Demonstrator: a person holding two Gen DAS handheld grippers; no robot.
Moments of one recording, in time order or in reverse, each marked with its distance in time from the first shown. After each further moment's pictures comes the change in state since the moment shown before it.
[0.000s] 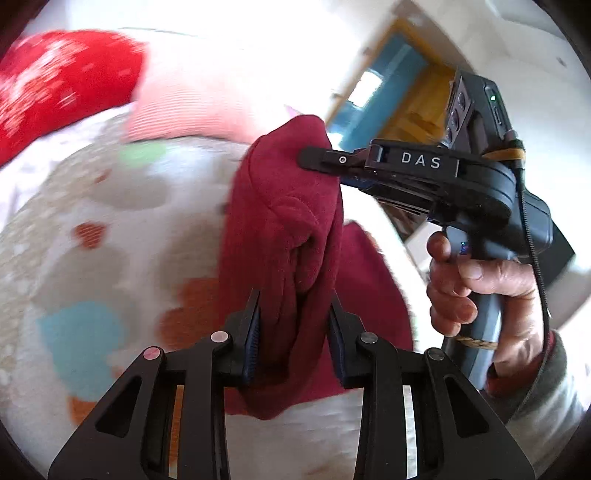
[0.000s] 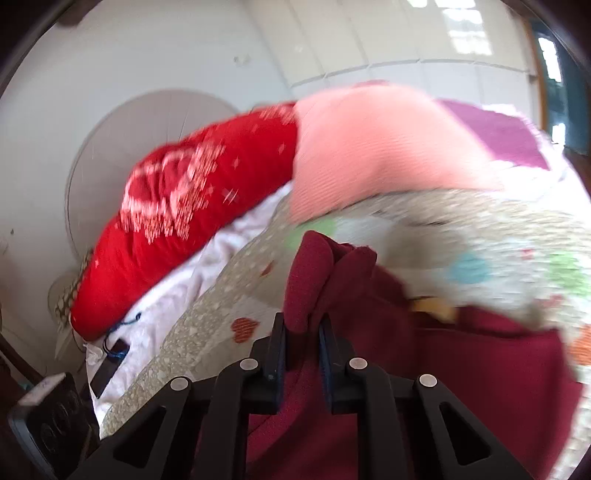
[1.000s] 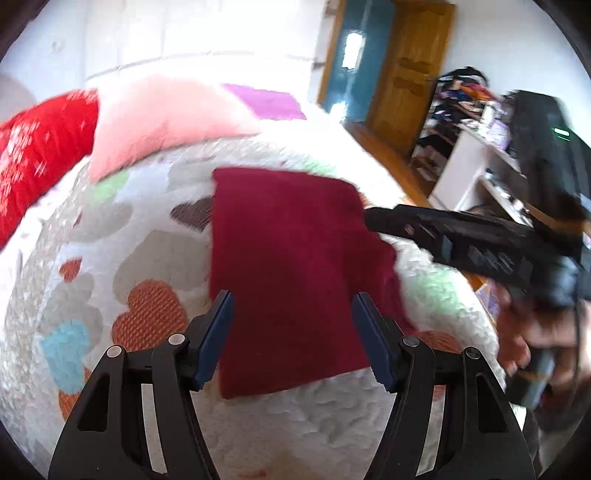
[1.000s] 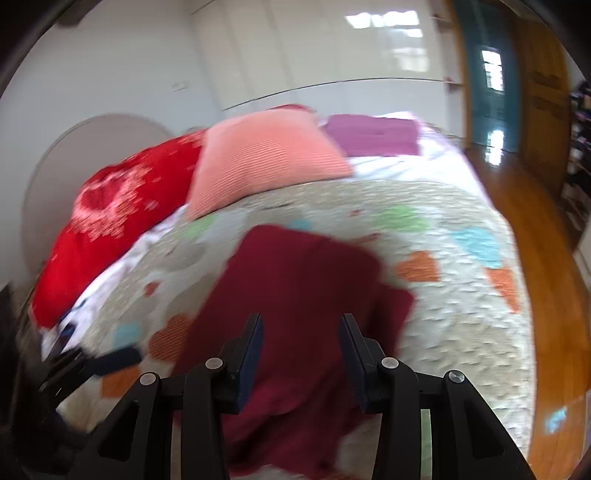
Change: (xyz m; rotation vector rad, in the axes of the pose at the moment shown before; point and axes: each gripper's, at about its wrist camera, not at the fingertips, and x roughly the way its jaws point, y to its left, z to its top) left arm 0.063 -0.093 -0.018 0.222 0.083 0.232; right arm -0.124 -0.089 -0.085 0.036 -0.052 -0.230
